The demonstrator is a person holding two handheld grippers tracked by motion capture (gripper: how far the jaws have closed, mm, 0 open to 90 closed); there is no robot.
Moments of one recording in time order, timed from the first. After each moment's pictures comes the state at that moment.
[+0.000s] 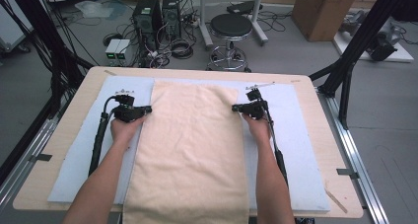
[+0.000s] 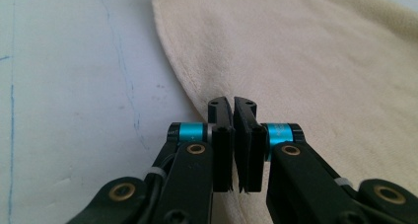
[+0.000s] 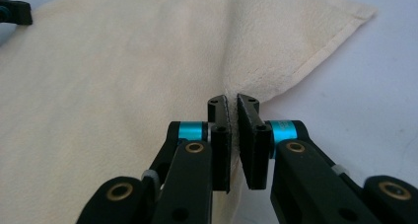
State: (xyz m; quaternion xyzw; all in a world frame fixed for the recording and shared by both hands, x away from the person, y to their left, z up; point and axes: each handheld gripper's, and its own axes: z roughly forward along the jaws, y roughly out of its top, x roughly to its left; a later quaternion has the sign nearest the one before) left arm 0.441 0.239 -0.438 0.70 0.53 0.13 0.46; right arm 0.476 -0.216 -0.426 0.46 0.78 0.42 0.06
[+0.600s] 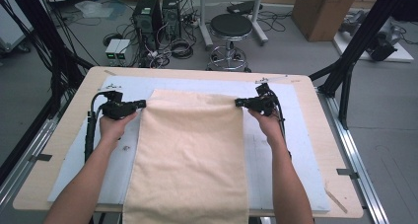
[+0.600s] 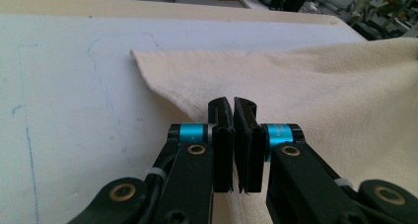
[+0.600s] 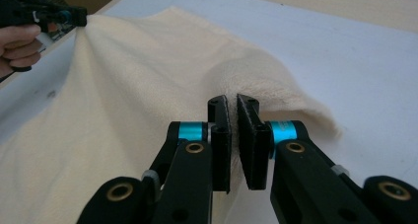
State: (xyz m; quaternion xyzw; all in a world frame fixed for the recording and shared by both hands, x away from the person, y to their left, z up) left arm 0.418 0.259 -0.398 0.70 0.48 0.12 0.52; right arm 0.453 -0.232 -0.377 0.39 0.79 0.48 0.03
